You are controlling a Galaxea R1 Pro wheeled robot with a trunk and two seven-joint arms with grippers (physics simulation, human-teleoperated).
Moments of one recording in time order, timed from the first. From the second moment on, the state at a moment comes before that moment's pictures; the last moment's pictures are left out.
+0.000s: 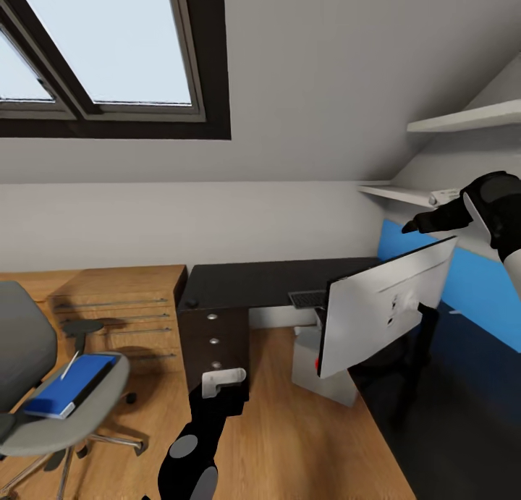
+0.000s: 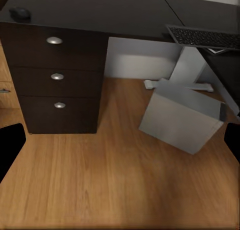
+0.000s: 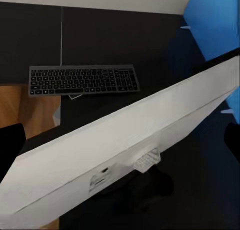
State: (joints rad) left arm -0.11 -0.11 -0.46 -1.61 0.30 0.47 0.52; right arm -1.48 -0.47 0.33 -0.65 0.04 1.04 0.48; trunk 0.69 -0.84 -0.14
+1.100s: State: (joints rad) left arm -0.11 -0.11 -0.45 -1.61 0.30 0.47 0.52; right arm -1.39 -0.47 0.33 -0.63 0.00 1.02 0.49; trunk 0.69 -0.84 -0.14
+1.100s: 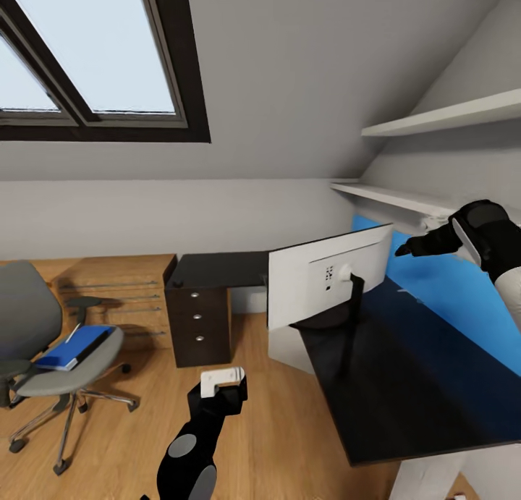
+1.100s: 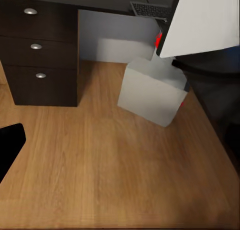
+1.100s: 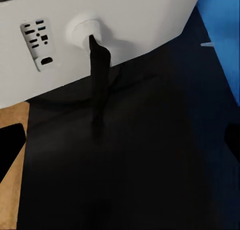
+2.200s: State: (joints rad) left arm -0.11 -0.11 -0.41 -1.61 0.30 0.46 0.53; right arm -1.11 -0.24 0.32 0.02 -0.38 0.02 0.11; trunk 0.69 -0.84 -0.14
